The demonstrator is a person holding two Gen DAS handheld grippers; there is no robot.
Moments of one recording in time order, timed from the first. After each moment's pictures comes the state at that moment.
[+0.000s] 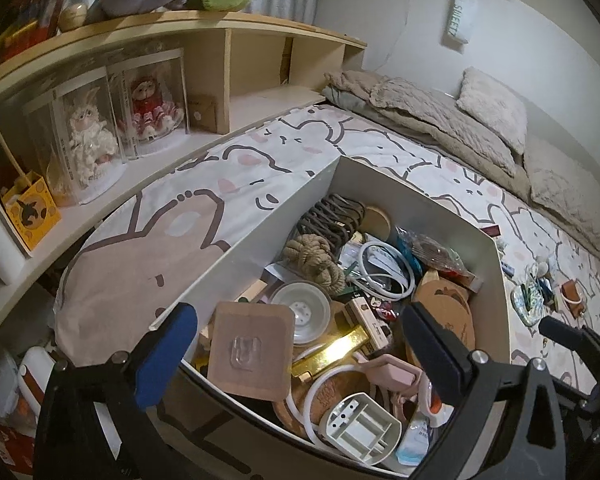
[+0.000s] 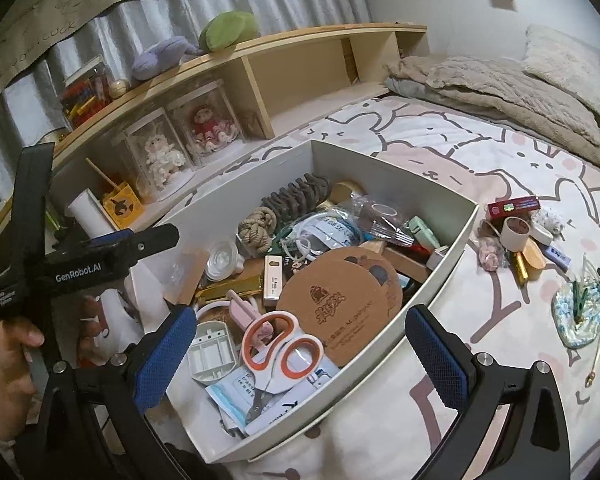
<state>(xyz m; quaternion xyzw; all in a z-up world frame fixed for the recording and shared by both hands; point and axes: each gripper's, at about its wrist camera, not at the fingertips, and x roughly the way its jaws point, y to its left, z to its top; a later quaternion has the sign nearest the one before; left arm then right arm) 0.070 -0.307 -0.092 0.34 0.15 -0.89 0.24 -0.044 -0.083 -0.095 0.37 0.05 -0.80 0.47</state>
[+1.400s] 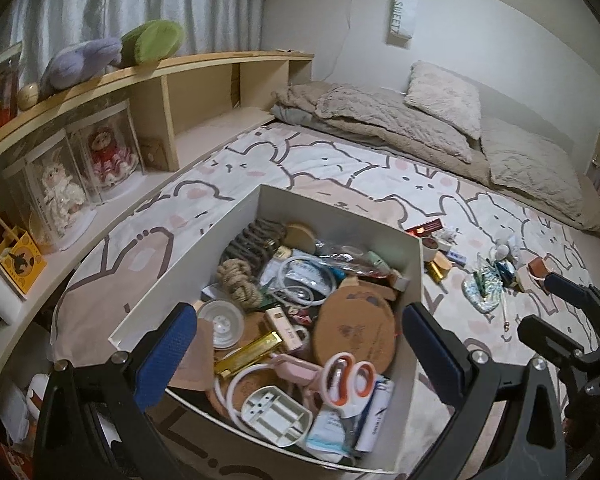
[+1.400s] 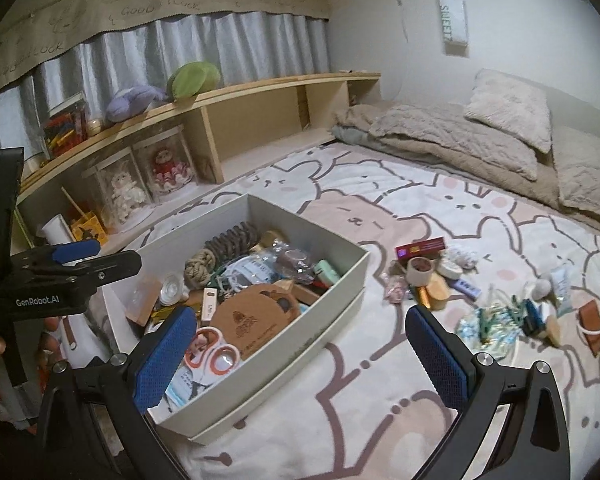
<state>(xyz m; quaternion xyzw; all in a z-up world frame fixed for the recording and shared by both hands) 0.054 -0.224 -0.043 0.33 0.10 -0.92 0.19 -0.052 -0.002 -0.046 0.30 0.06 -0.87 0.40</state>
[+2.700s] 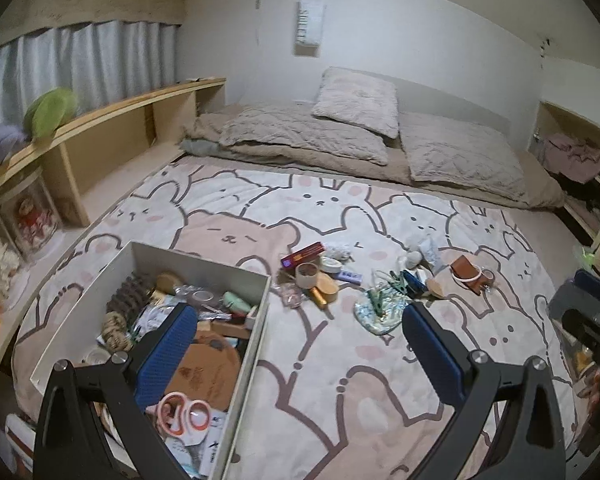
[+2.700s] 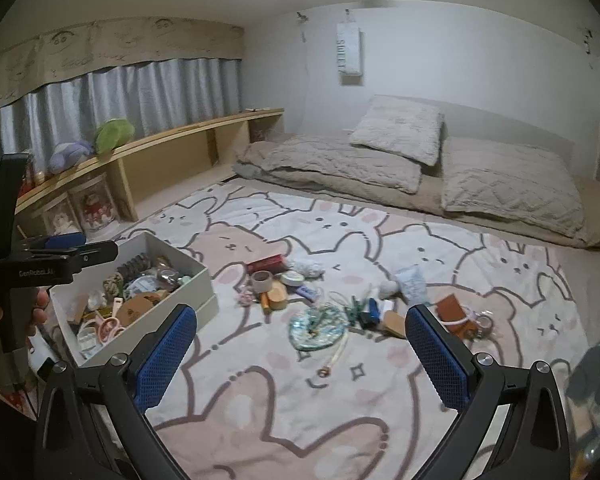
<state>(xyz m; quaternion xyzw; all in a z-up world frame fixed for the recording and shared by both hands) -0.019 -0.079 0.005 0.32 0.06 -0.94 0.09 -0.073 0.204 0.004 0.26 0.04 -0.92 0.28</state>
